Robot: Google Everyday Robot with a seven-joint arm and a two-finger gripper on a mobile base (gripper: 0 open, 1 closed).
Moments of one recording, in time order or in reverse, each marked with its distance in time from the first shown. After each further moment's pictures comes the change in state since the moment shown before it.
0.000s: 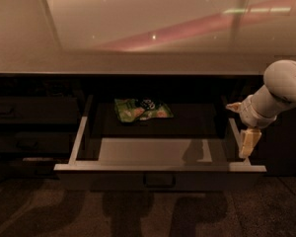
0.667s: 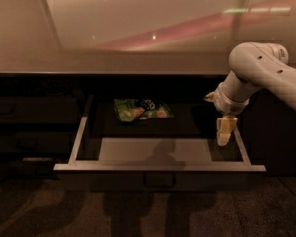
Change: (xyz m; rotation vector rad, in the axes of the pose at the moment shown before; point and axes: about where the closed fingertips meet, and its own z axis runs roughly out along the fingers) arm -0.073 -0.031 0.001 -0.061 0.025 -0.079
